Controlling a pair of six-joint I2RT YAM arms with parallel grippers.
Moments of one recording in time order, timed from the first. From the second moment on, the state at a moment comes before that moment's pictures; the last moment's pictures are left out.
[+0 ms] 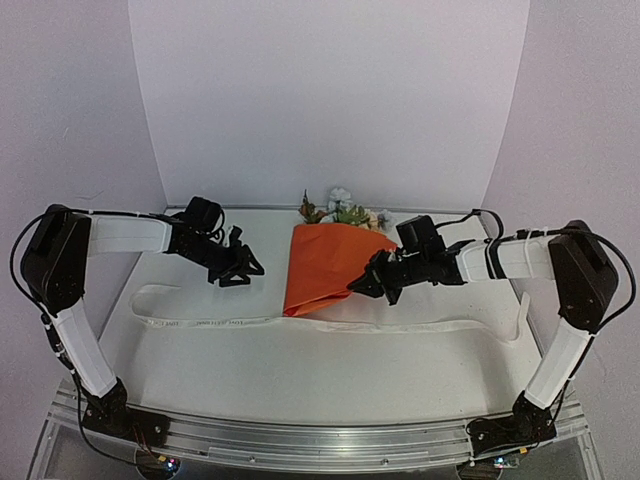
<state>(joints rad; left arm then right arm) -0.45 1.76 1.15 -0.33 0.54 -0.66 0.60 1.76 1.05 -0.02 -0.54 1.37</state>
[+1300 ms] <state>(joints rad) -0.38 1.57 0.82 -0.22 0.41 -0.77 1.11 1.77 0.78 0.30 -0.10 1.65</state>
